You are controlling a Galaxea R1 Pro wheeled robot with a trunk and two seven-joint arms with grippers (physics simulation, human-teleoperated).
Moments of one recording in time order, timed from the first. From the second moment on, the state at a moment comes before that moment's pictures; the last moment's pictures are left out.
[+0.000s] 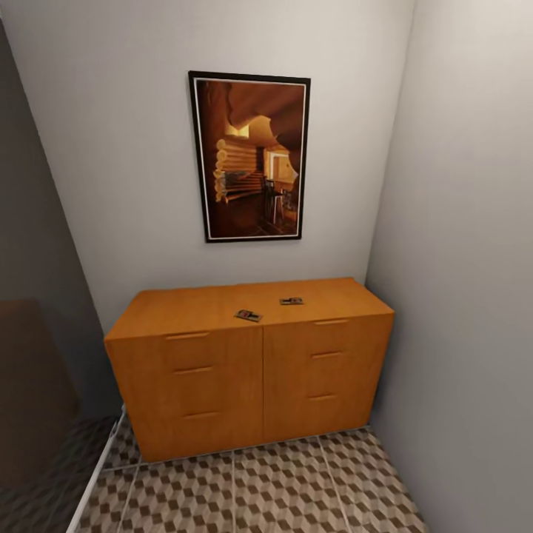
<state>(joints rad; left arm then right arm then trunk) -0.19 -0.07 -0.31 -0.01 0.59 -0.04 0.15 -0.14 -0.05 -0.13 0.03 0.34 -0.14 -0.09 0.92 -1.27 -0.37</state>
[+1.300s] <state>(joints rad) -0.19 -0.07 -0.31 -0.02 0.58 -0.04 0.16 -0.14 -0.04 -0.12 0.03 0.34 -0.13 -0.09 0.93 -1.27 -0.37</state>
